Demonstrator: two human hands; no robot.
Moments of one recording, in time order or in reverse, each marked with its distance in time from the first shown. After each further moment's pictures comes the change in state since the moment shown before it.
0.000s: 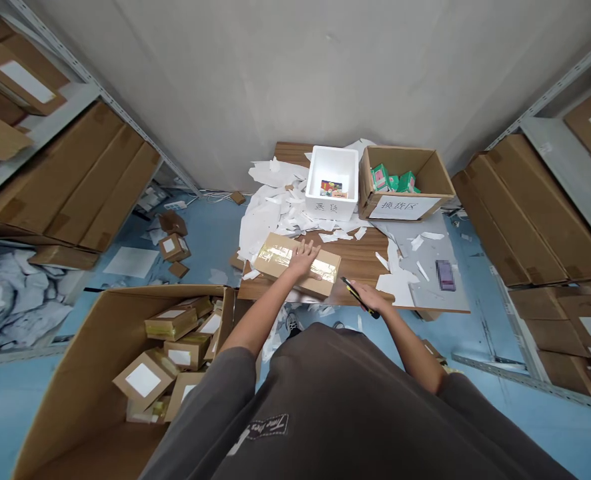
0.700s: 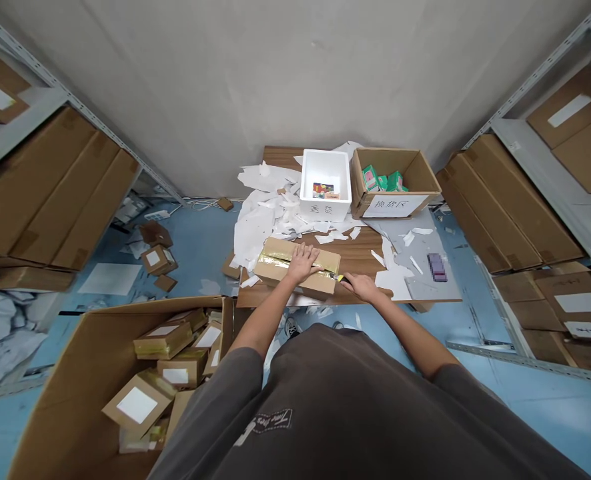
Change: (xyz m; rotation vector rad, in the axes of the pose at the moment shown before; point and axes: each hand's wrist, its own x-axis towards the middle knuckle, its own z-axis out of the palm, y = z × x) left_hand -0.006 -0.016 0.022 0.010 0.302 0.159; right_hand 0.030 -0.039 0.014 -0.595 0.222 -0.095
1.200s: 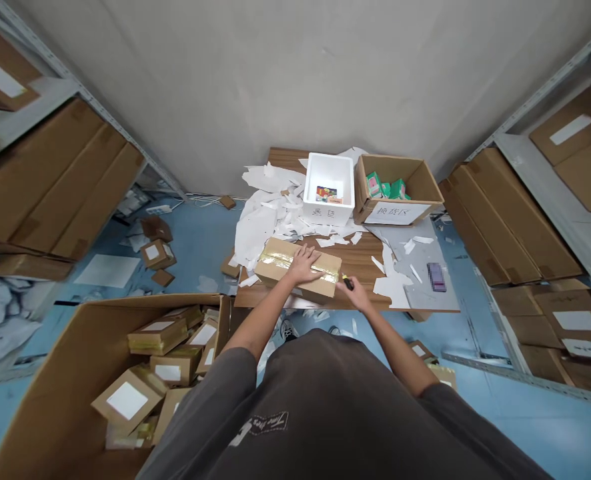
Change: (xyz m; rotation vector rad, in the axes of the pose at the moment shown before) left_hand 0.005 -0.001 -0.020 -0.155 -0.069 -0.015; right_hand 0.004 0.008 0.047 0.723 0.212 0.197
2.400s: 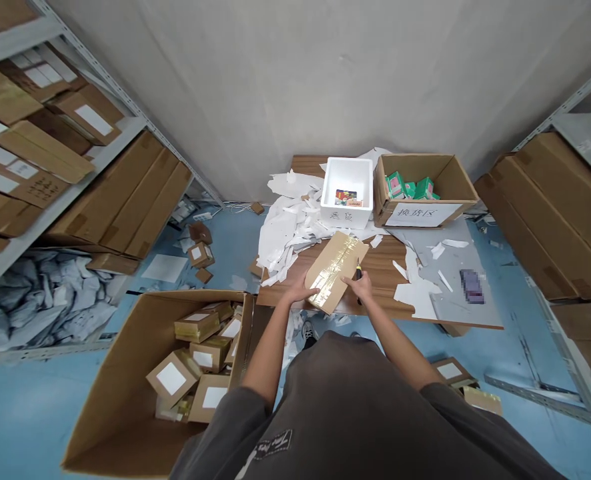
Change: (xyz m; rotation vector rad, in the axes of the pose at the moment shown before) left_hand -0.092 -0.010 0.006 -0.654 -0.074 -0.410; right_hand 0.054 -0.012 0.040 0.030 0.122 0.172
